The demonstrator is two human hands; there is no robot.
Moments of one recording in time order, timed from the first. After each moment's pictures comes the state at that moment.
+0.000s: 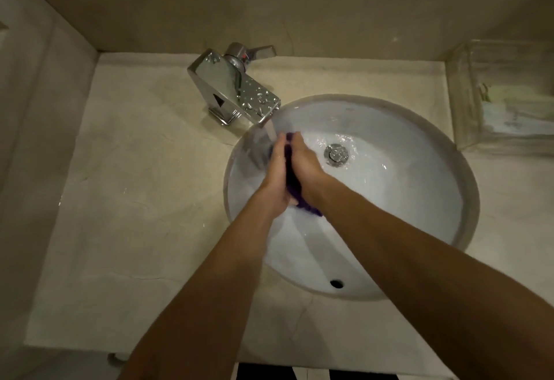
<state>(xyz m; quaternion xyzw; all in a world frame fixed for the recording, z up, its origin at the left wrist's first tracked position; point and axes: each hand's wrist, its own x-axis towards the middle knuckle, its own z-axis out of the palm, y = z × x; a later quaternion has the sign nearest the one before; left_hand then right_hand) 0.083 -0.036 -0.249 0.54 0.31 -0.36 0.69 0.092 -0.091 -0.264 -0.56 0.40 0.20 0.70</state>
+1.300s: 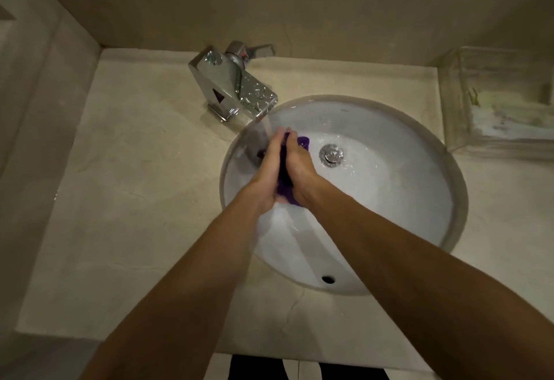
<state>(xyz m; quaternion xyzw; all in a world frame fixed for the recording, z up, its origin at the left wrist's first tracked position) 0.080 -0.032 -0.245 0.56 0.30 -0.38 0.68 0.085 -0.086 -0.276 -0.53 0.39 0.20 0.72</state>
